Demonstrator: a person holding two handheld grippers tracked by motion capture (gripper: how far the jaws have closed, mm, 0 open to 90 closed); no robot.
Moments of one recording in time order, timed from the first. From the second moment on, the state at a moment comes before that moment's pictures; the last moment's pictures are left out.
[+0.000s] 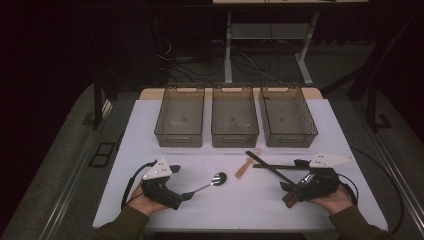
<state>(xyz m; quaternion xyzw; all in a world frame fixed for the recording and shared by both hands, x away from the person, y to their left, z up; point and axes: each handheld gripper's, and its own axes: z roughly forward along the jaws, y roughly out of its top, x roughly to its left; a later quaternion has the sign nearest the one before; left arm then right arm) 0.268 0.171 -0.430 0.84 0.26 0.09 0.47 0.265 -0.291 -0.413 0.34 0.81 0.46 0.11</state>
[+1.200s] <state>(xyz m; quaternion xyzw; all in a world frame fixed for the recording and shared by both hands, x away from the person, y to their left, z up) 0.269 0.169 -0.431 0.84 0.25 0.08 0.47 0.312 -0.288 -0.418 0.36 0.82 0.44 0.10</state>
